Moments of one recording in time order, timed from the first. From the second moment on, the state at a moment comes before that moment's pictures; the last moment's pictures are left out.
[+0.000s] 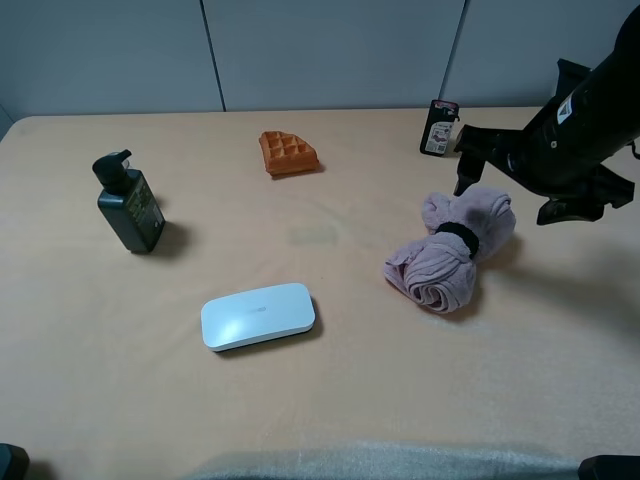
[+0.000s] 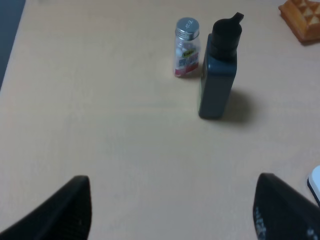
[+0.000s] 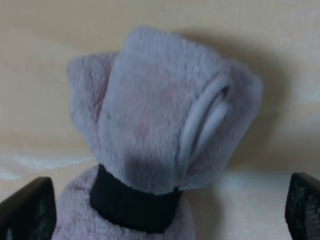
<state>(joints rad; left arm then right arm) -0.06 -0.01 -0.50 0.09 1.06 -0.05 0.36 1.52 -0.82 -0.04 0.63 0.74</state>
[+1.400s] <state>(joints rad) -0.06 -0.01 -0.50 0.09 1.06 -0.05 0.44 1.72 -0.71 -0.02 0.34 0.87</state>
